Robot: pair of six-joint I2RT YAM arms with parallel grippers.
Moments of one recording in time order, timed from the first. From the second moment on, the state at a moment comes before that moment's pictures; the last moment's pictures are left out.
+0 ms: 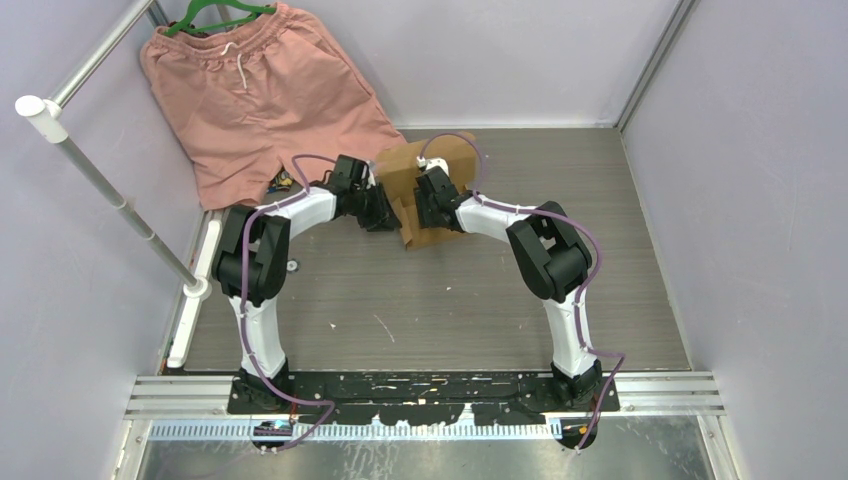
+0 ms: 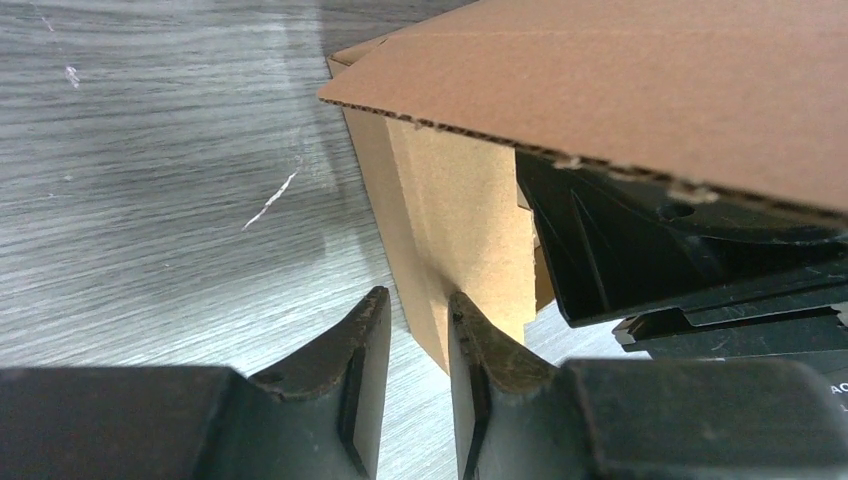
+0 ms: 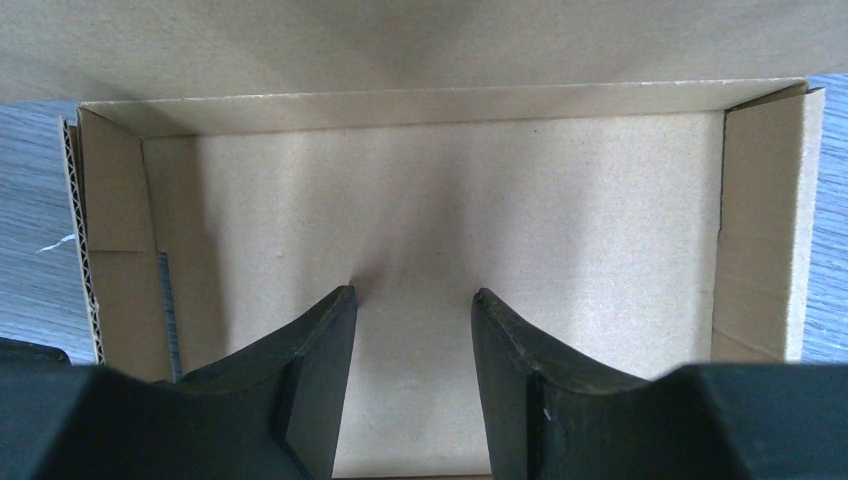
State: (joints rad) left arm -0.36 1.98 1.33 -0.28 0.40 -0.65; right arm 0.62 2.11 1.44 -0.16 0.23 0.29
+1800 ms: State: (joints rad) left arm -0.48 2.14 1.68 -0.61 0.02 -0.57; right arm 0.62 2.10 1.38 -0.08 0.24 0.32
